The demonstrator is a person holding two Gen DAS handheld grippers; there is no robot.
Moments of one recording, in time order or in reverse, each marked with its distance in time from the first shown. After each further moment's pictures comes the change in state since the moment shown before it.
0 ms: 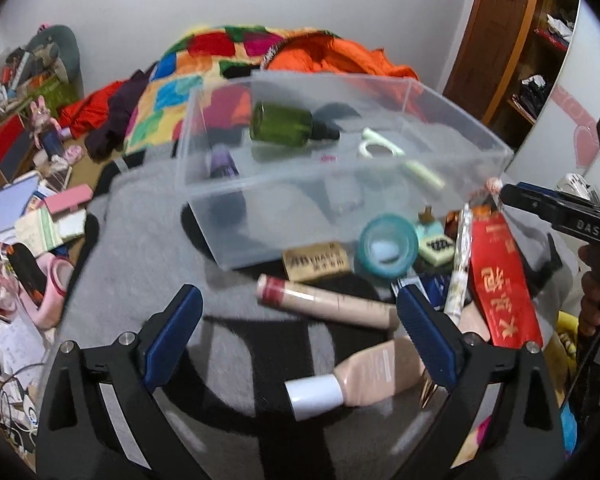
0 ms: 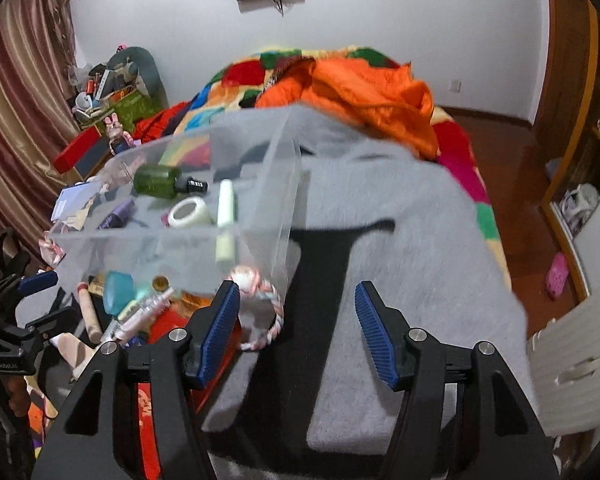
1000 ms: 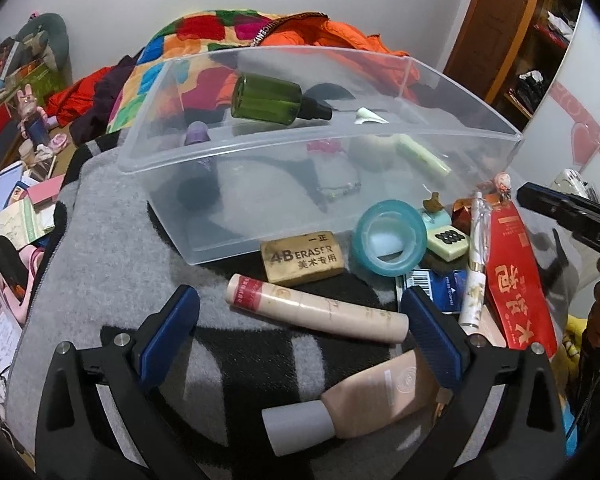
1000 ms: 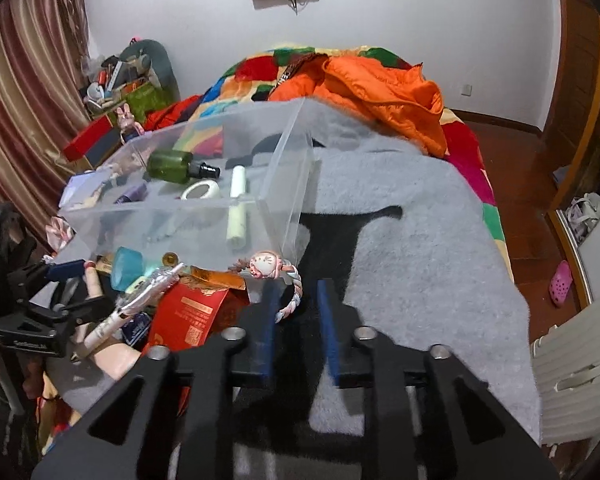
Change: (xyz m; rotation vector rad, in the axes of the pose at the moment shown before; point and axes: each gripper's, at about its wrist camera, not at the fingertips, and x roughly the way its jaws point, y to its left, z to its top) left arm 0.025 -0.008 -0.003 -0.007 0.023 -0.026; right arm -0.005 0.005 -0.010 -0.047 0.002 0.014
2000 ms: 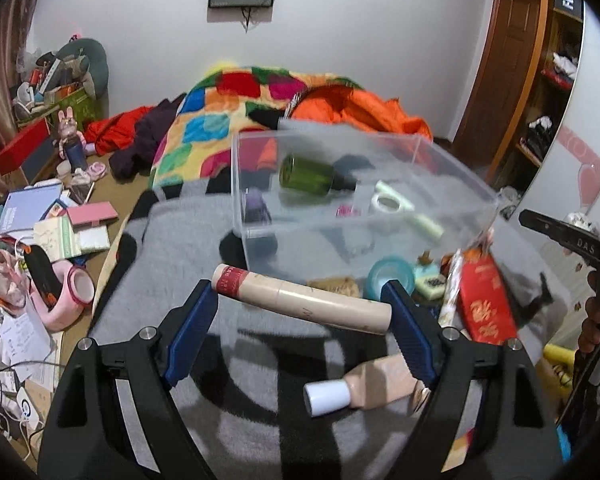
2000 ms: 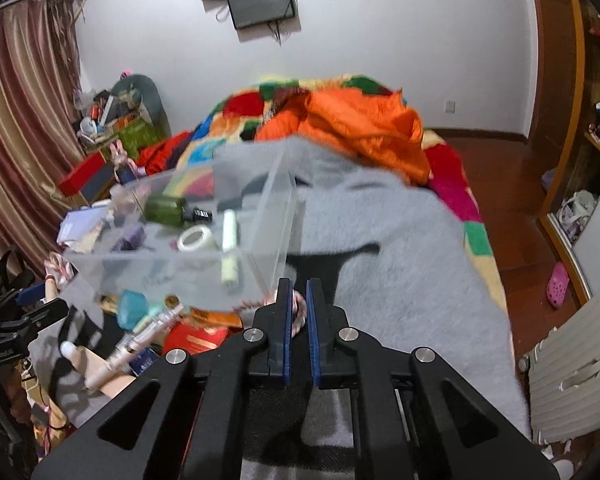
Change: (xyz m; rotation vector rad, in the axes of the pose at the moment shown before) left arm -0.078 0.011 0.002 -0.055 -0.213 0.071; right arm -0.039 -0.008 0.013 0.047 -0.154 -0.016
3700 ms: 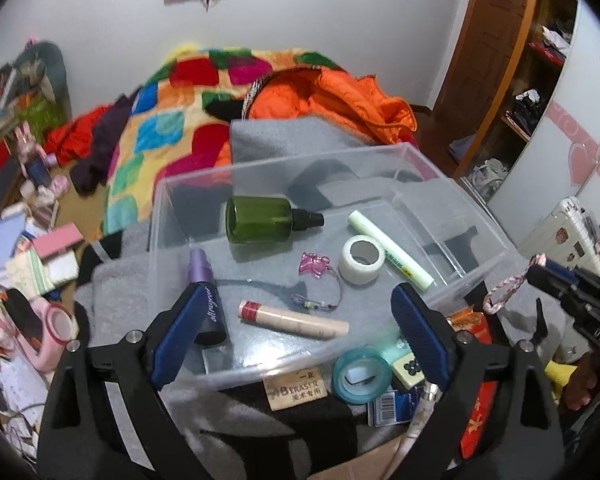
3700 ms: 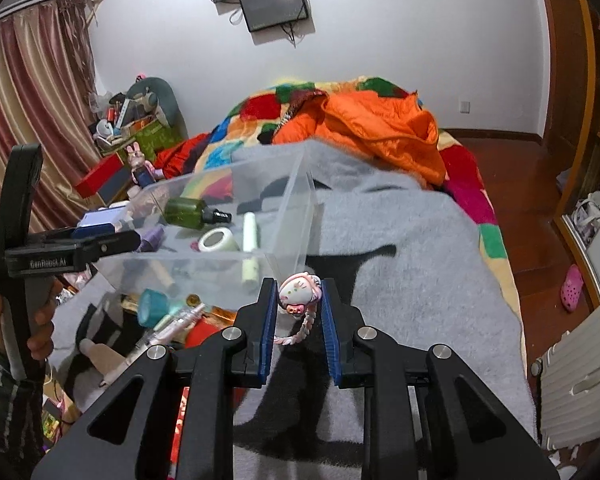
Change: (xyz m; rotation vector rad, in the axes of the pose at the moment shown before) left arm 0.061 -0.032 0.070 0.092 0.128 -0.067; right arm -0.001 0.003 0.000 0.003 0.005 0.076
